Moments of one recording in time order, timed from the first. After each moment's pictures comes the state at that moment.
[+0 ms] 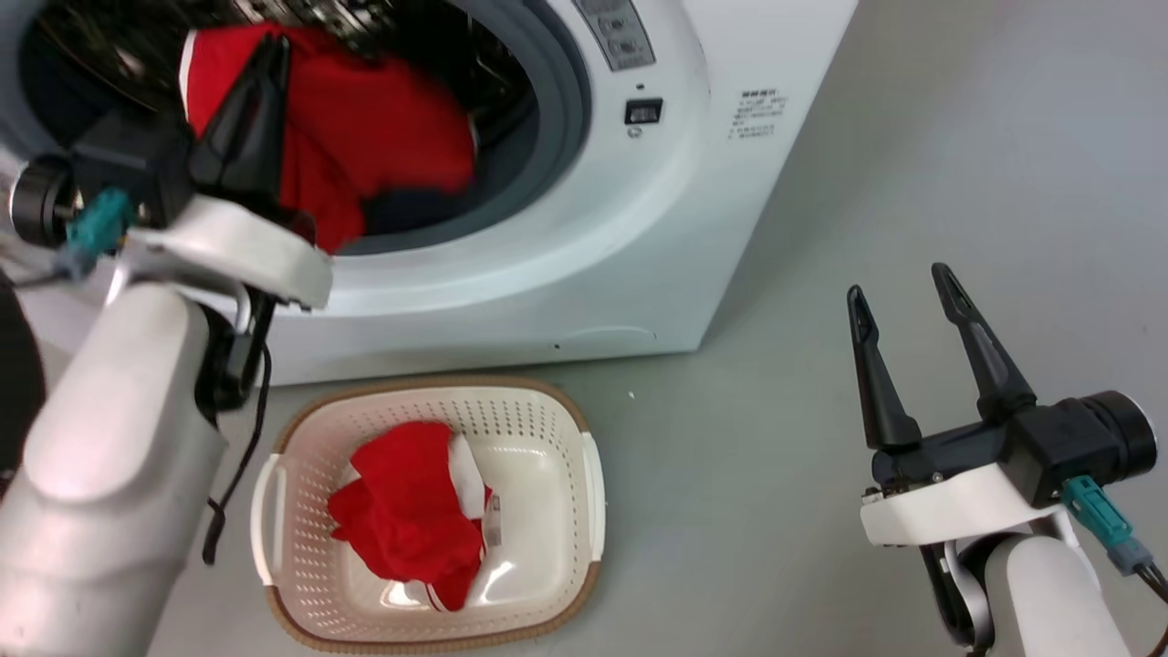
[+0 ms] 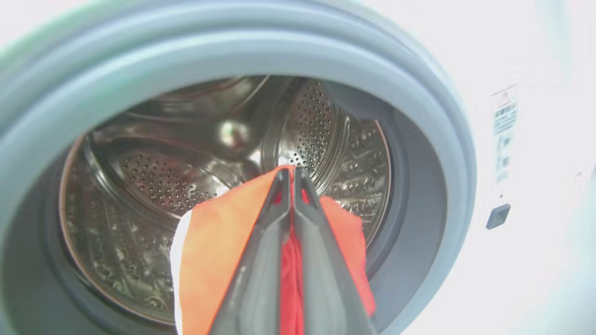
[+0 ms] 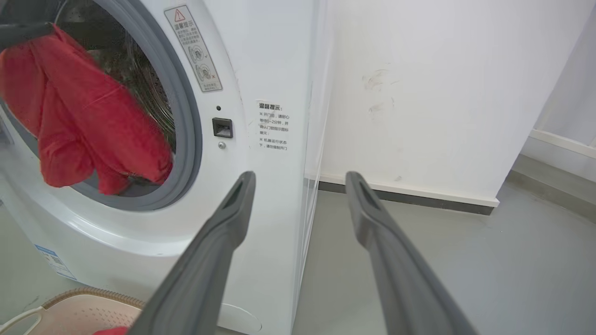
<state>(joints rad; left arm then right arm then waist) -0.78 0.47 -0.41 0.41 -0.48 -0.02 -0.26 -0.19 -0.05 0.09 0.02 -0.01 0.13 -0.26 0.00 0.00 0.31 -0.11</state>
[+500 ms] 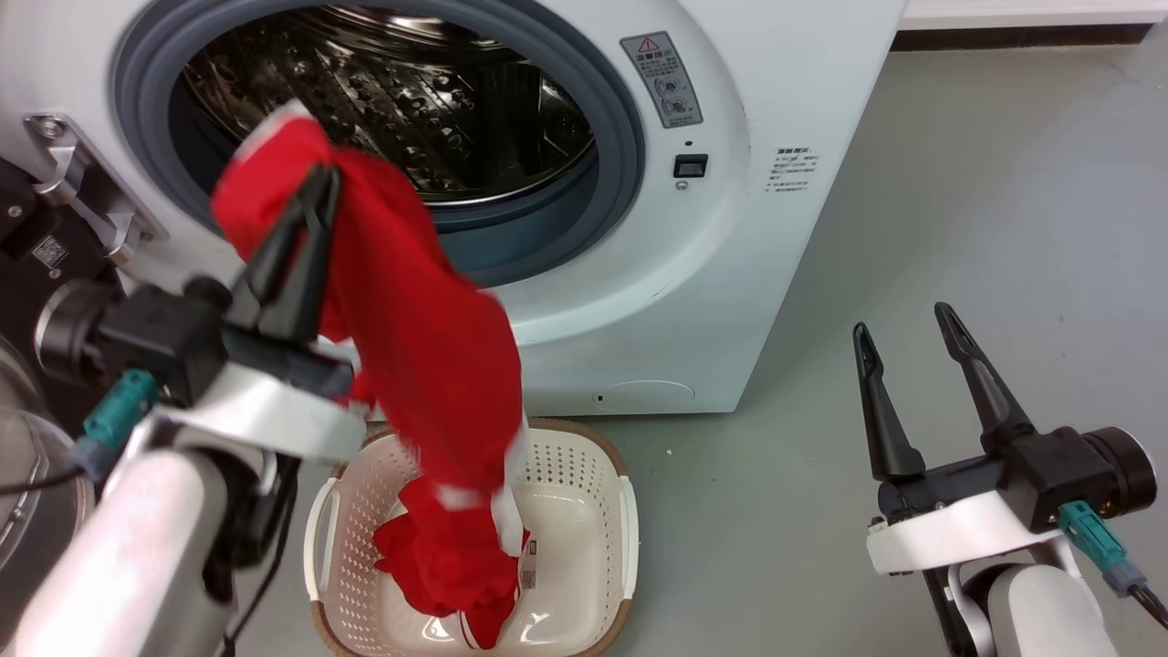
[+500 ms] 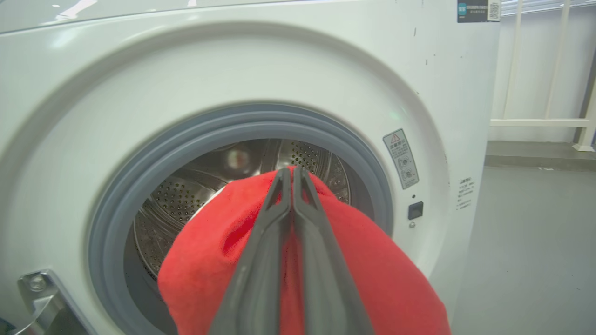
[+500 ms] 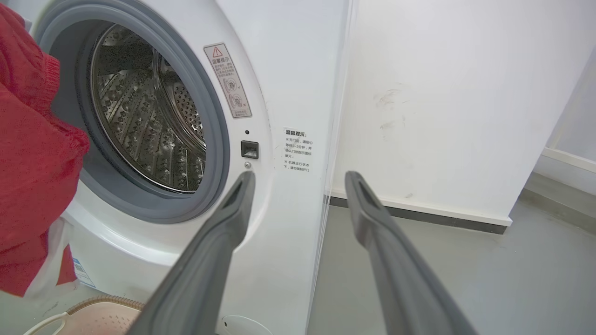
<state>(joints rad) -0.44 0.53 -0.37 -0.09 -0.46 0.08 -0.16 -0.14 -0.05 0.07 0.04 -0.02 0.13 -0.26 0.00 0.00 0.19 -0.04</state>
